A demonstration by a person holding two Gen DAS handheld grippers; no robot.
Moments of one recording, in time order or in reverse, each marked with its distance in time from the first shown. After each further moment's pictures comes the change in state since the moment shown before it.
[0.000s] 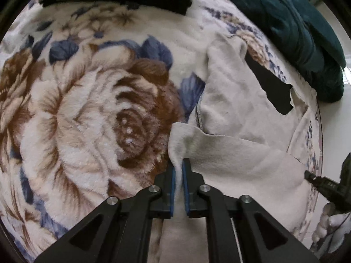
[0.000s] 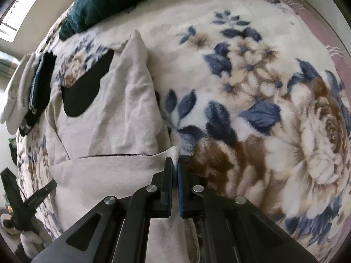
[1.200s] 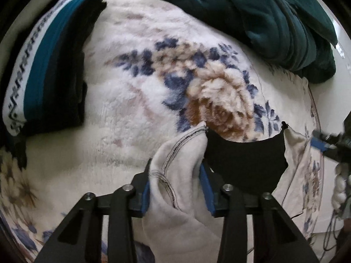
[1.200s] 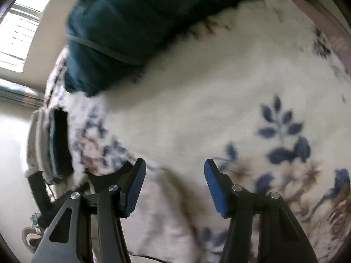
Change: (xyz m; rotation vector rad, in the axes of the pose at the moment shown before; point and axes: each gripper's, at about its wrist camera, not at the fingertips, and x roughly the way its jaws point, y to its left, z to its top) left arm 0.065 -0.090 0.153 0.317 0.052 -0.062; right arm 0.003 -0.035 0.157 0.094 -0.023 0.153
